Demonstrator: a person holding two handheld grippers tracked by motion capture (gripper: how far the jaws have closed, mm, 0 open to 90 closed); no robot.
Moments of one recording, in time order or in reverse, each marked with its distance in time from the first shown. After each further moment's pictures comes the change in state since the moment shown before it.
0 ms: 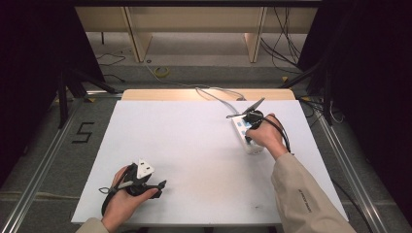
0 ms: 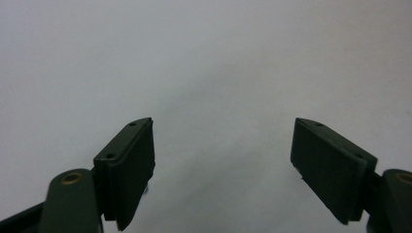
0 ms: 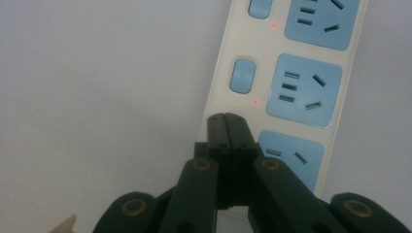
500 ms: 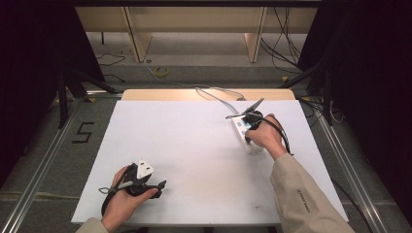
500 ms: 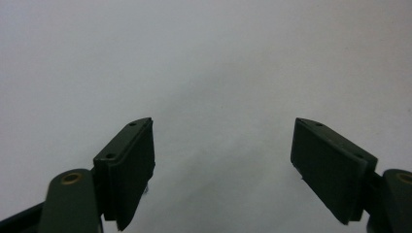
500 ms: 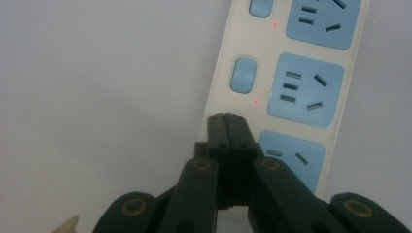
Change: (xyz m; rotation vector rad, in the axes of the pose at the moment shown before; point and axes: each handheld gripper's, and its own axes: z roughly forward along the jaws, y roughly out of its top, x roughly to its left) left arm -0.001 0.000 0.000 0.001 0.003 0.004; right arm 0.002 0.000 0.002 0.001 -0.007 0.001
